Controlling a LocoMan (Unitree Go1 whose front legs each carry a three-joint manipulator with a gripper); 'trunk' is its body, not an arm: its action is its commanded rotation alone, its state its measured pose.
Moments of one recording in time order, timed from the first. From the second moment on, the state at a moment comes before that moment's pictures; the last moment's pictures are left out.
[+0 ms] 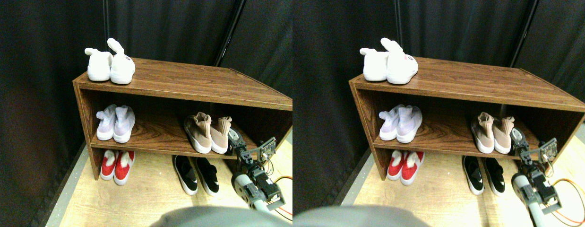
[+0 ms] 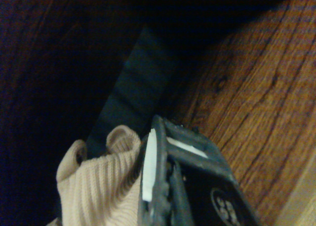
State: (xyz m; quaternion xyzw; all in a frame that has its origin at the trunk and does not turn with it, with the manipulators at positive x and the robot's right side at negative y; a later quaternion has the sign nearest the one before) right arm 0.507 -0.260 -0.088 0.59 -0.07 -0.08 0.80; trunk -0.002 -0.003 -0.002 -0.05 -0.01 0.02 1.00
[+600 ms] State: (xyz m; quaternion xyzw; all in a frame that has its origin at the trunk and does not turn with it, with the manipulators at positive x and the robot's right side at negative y) right arm 0.506 -0.282 -0.078 0.53 -0.13 -0.09 0.83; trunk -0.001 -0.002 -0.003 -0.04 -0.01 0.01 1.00
